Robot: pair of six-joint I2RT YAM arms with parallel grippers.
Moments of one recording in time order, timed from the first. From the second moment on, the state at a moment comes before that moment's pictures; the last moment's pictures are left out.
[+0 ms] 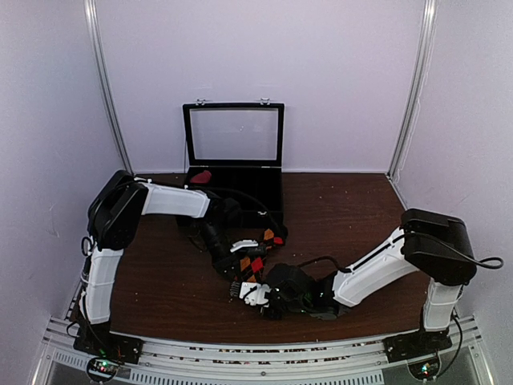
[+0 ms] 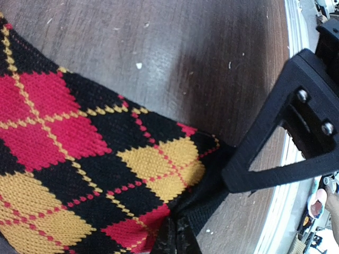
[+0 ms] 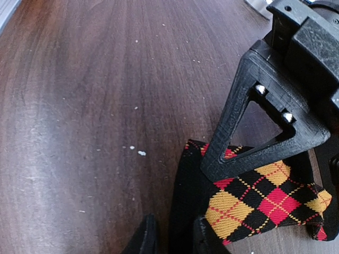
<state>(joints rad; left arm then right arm) -0.73 2.23 1.57 -1.03 0.69 0.59 1.24 1.91 0.82 0.46 0.18 -0.38</state>
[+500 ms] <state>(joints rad) -0.72 2.14 1.49 -1.01 0.70 0.67 1.16 1.92 0.86 0.42 0.06 -0.21</state>
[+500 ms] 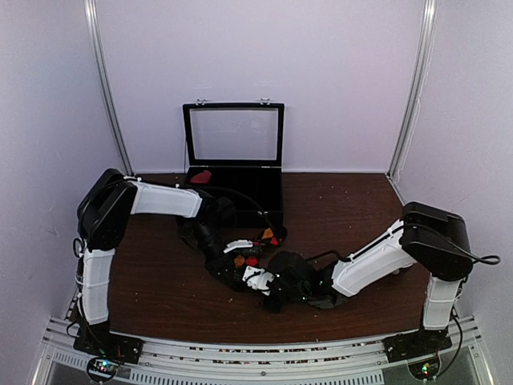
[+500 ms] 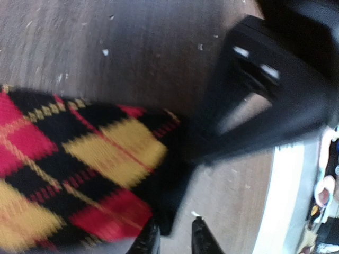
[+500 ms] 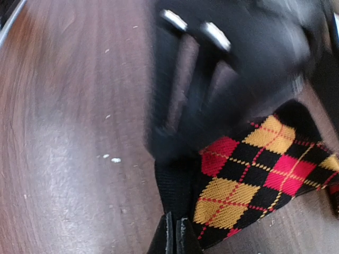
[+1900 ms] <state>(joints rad) -0.95 1.75 1.08 -0.59 0.22 1.09 0.90 2.09 1.09 0.19 -0.77 0.80</state>
